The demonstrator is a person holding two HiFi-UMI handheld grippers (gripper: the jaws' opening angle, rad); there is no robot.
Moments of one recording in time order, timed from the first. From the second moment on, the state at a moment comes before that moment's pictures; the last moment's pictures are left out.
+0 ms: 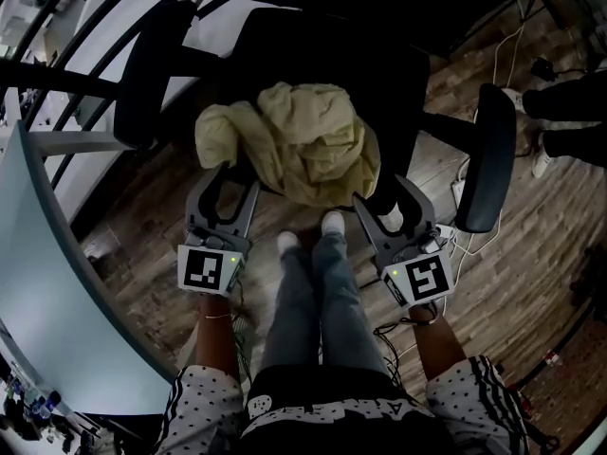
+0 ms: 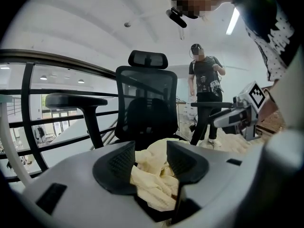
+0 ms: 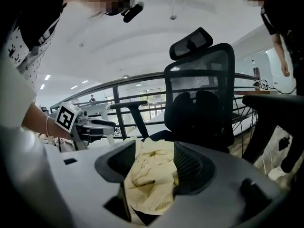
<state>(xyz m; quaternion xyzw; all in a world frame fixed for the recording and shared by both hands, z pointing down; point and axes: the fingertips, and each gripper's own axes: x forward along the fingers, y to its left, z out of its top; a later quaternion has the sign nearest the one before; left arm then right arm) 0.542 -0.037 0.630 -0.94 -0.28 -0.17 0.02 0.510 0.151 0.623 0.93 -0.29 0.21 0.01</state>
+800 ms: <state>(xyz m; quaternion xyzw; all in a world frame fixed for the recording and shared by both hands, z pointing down) 0.553 -0.037 0.700 -0.94 -0.27 -0.22 0.02 0.526 0.162 0.688 0.92 -0.28 0.26 0.02</state>
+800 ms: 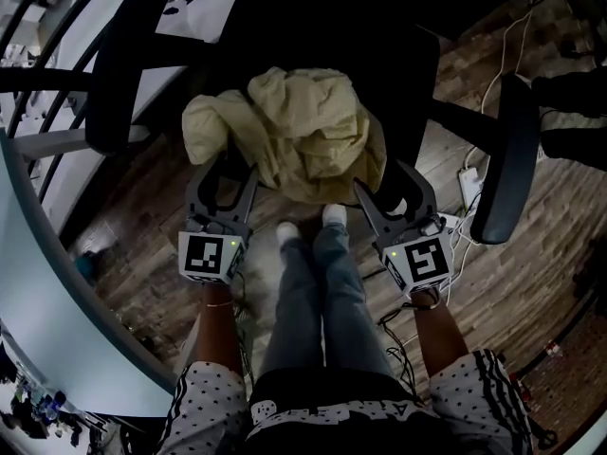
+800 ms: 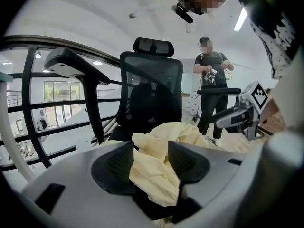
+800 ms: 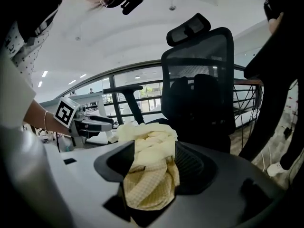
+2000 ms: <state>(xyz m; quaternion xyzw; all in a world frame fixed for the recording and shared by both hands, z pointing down) 0.581 -0.006 0.774 -0.89 -0.33 -0.30 0.00 0.548 0.165 0.787 0.87 -0.32 0.37 -0.05</state>
